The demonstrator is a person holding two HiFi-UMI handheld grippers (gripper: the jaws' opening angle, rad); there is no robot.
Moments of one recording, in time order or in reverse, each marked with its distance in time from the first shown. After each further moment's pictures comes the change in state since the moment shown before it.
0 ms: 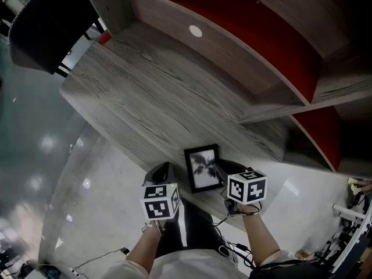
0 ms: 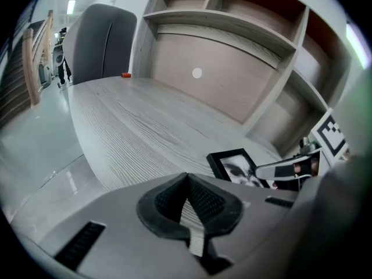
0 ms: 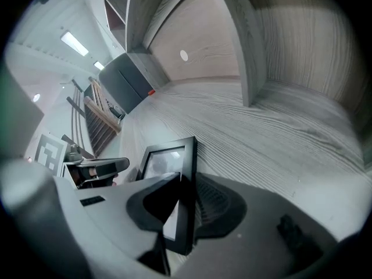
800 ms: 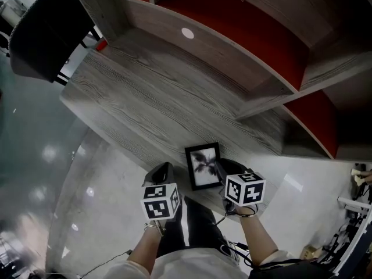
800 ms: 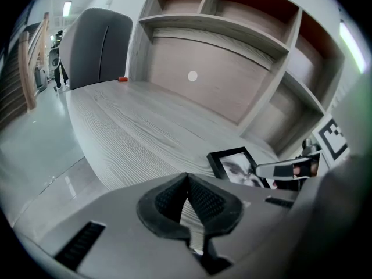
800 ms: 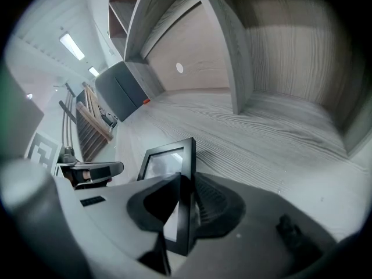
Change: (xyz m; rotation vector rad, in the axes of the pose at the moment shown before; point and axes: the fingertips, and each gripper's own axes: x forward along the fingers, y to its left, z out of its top) left arm -0.011 -0.001 0.004 0.036 -0.014 -0.024; right arm -0.014 0.004 0.001 0.034 -0.108 -0.086
